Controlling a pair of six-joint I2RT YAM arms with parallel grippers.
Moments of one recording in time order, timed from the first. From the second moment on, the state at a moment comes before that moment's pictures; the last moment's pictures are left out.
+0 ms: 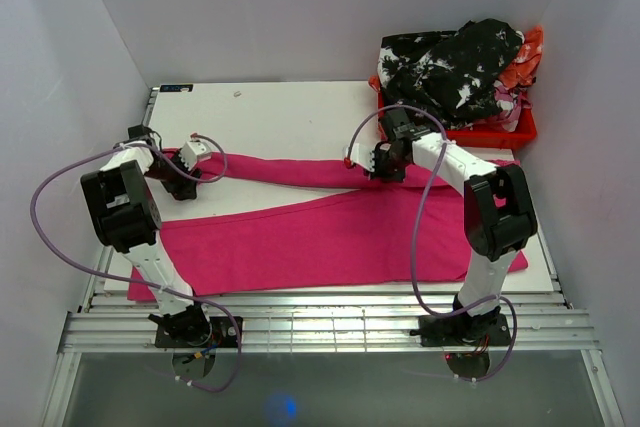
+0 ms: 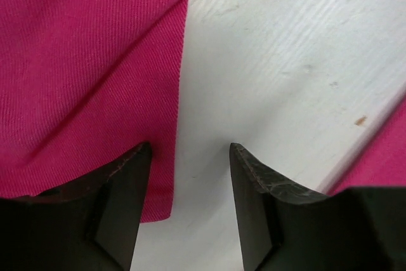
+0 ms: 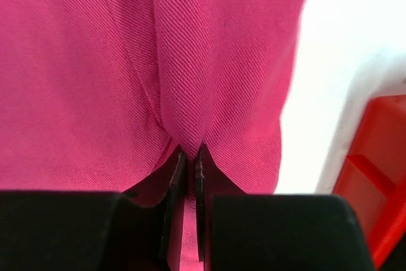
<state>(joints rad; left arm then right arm) 0.34 1.96 1.35 -0.78 0.54 1.23 0.43 1.84 1.33 -0.69 -0.23 -1.14</state>
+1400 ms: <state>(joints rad) 0.37 1.78 1.16 -1.03 0.49 1.71 0.19 2.23 1.96 -1.17 -0.70 -0.79</state>
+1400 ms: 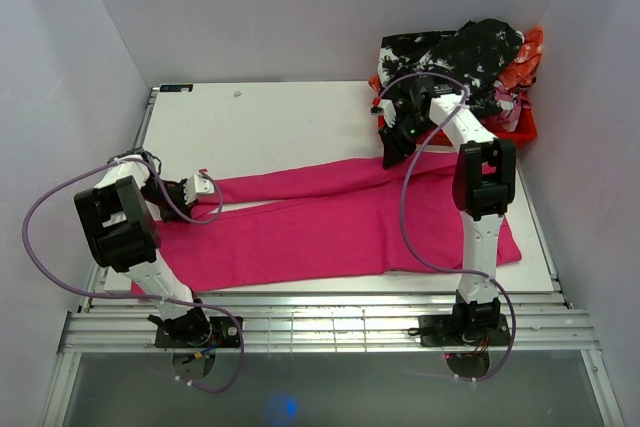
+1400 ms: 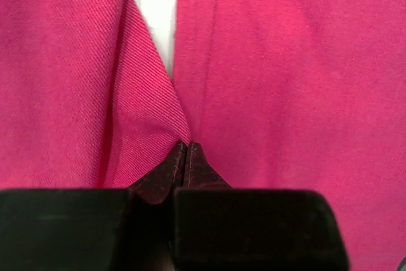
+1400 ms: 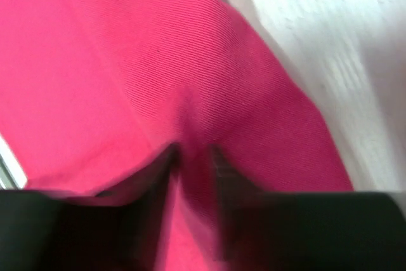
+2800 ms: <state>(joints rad) 0.38 1.77 1.13 -1.04 0.48 1.73 0.24 1.91 1.48 -0.38 -0.22 -1.08</state>
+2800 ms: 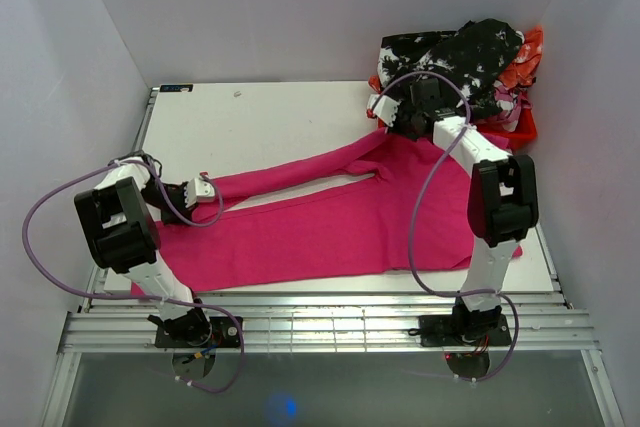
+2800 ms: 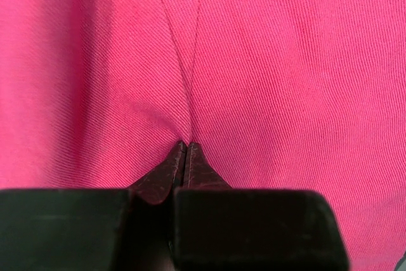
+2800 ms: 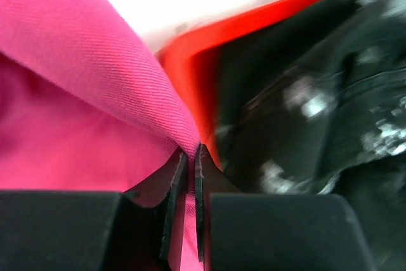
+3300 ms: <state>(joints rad) 0.42 1.66 1.12 -1.08 0.59 1.77 0.26 2.09 1.66 -0.34 -0.06 -0.83</state>
